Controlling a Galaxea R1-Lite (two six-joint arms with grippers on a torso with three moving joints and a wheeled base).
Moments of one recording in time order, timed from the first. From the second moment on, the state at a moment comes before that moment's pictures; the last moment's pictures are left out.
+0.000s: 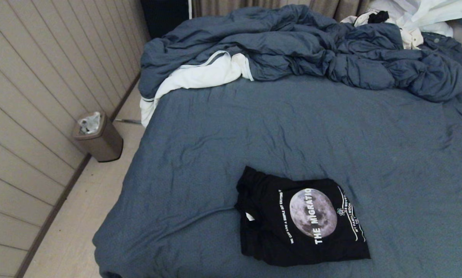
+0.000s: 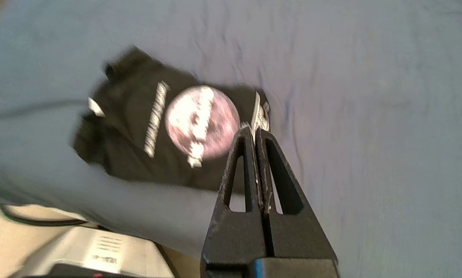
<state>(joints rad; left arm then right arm) -0.01 0.00 0.00 0.00 0.01 -0.10 0.02 0.25 -0.36 0.11 0.09 -0.09</state>
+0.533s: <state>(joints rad) -0.01 0.00 0.00 0.00 0.01 -0.10 0.09 1.04 -0.89 0.11 0.15 -0.11</state>
